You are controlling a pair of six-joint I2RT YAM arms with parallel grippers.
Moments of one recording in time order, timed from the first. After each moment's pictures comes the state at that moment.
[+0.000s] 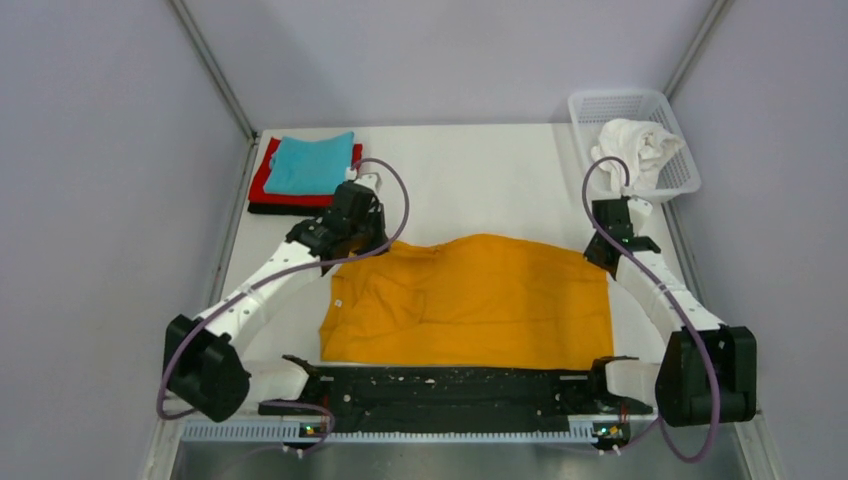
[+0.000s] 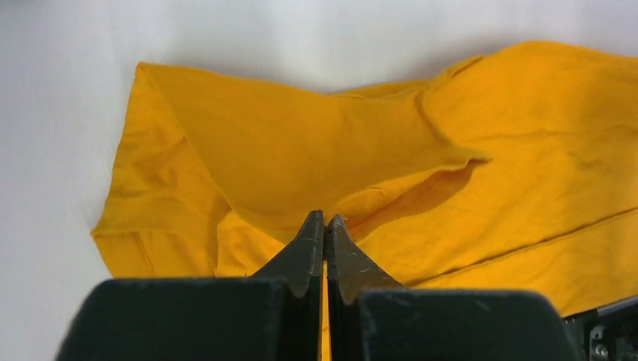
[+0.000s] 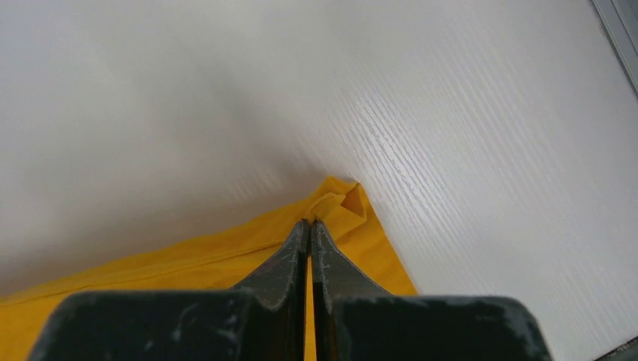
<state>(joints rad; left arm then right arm) -0.50 1.32 1.05 -0.54 -0.03 -0.44 0.07 1.23 0.75 -0.45 0.42 0.51</state>
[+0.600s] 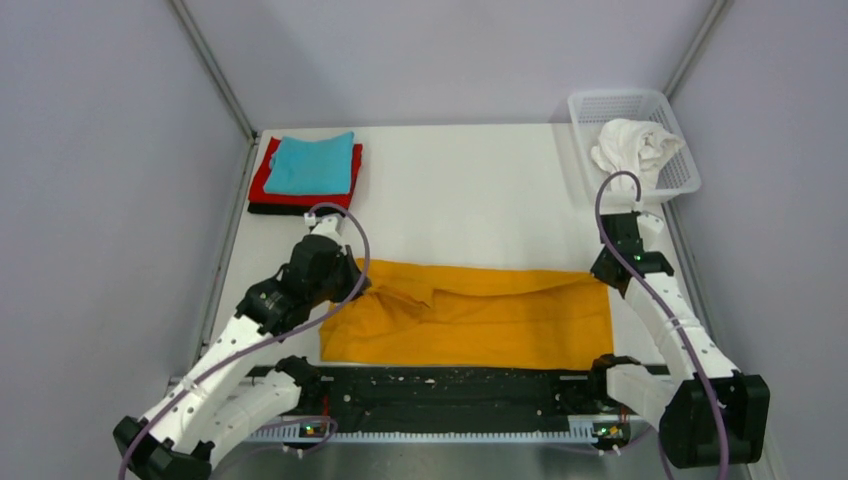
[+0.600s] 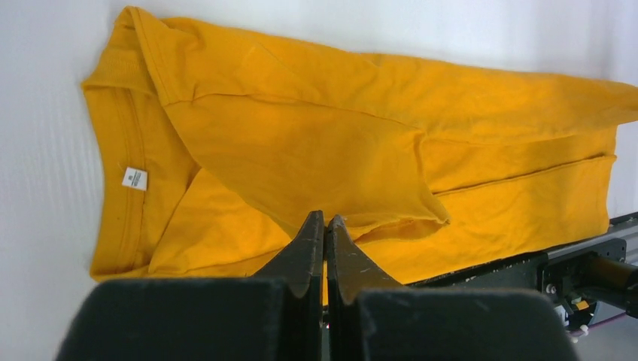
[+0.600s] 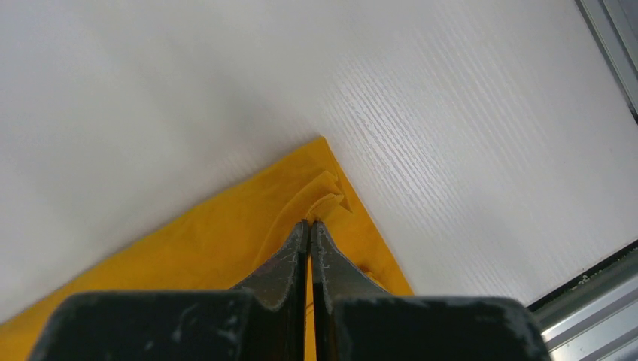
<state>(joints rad) -0.55 0.80 0.77 -0.69 -0.05 -0.62 0.07 1.03 0.71 -0.66 0.43 0.55</state>
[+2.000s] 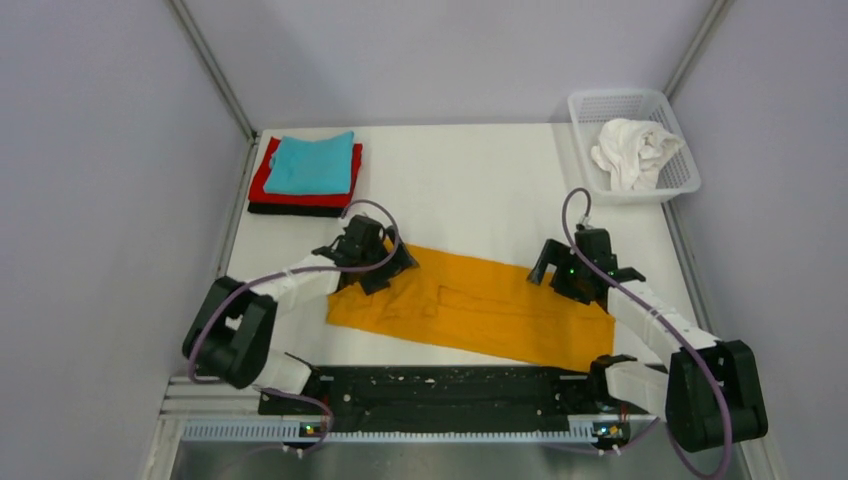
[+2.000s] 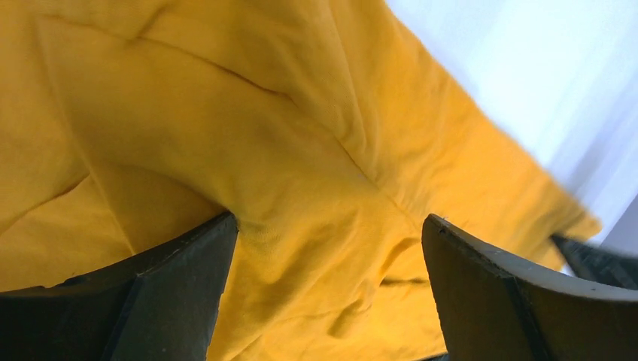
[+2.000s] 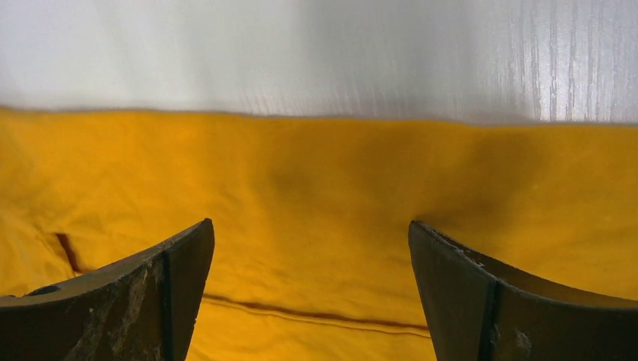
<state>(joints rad) -0.49 1.36 0.63 -0.20 0.08 -0.98 0.19 1.11 0.50 -0.33 -0.09 0.56</state>
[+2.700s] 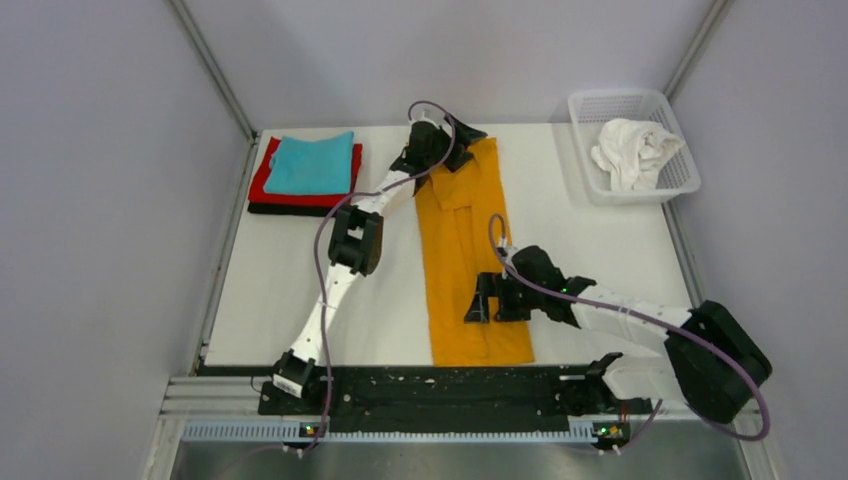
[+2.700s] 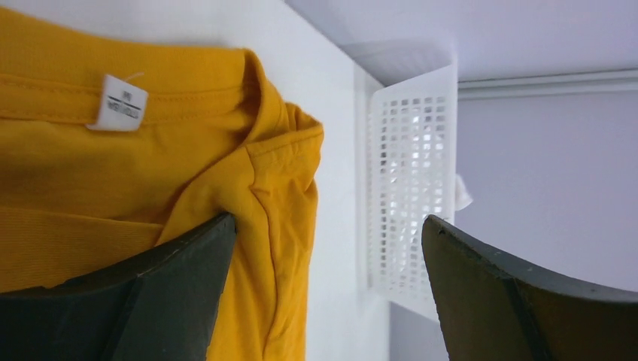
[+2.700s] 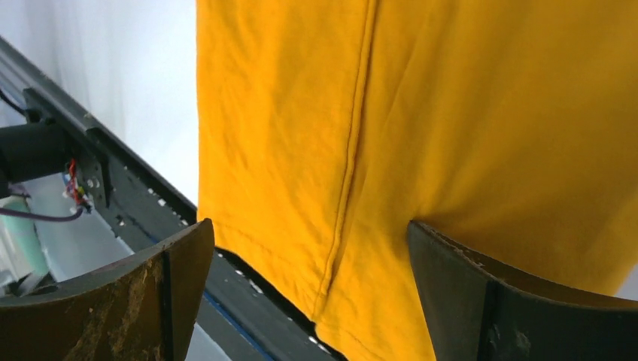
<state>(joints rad) -0.40 2.88 2.52 0.11 0.37 -1.18 0.66 1.17 0.44 -0.13 -0.32 0.64</state>
